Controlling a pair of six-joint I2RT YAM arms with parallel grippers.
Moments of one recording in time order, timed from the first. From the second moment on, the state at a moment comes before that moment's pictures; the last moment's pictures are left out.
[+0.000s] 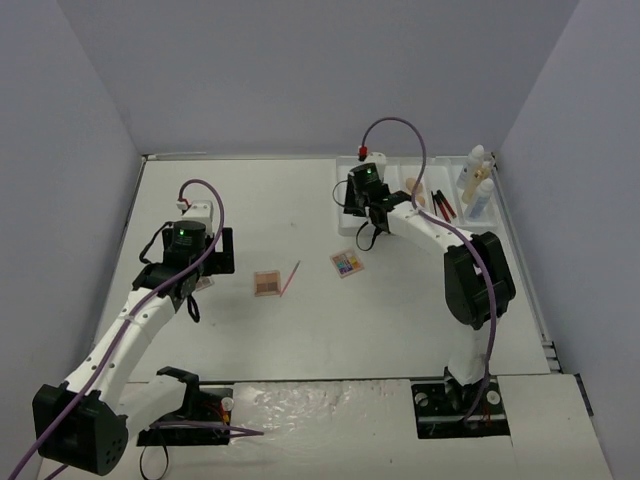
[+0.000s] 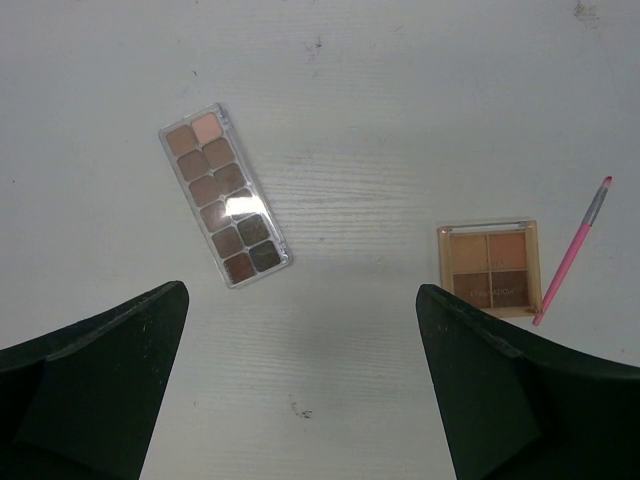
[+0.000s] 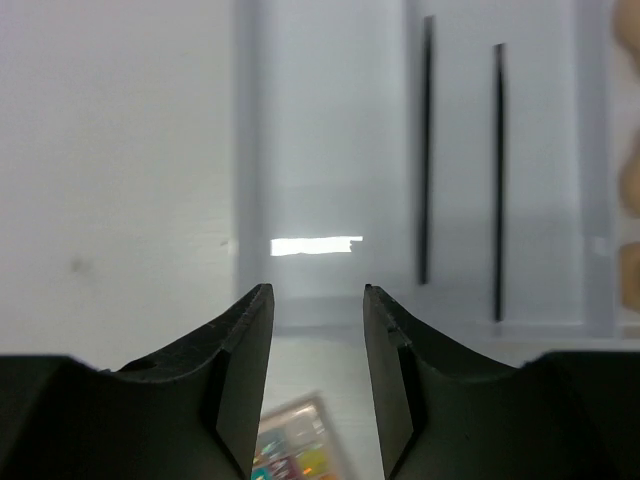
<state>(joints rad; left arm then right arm) -0.27 1.02 0.82 -0.50 -0.24 -0.17 0.42 1.92 1.42 -0.21 0.26 0.40</state>
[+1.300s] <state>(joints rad) -0.28 0.89 0.82 -0.61 -0.29 -0.19 0.95 2.04 1.27 -0.14 0.55 0.63</state>
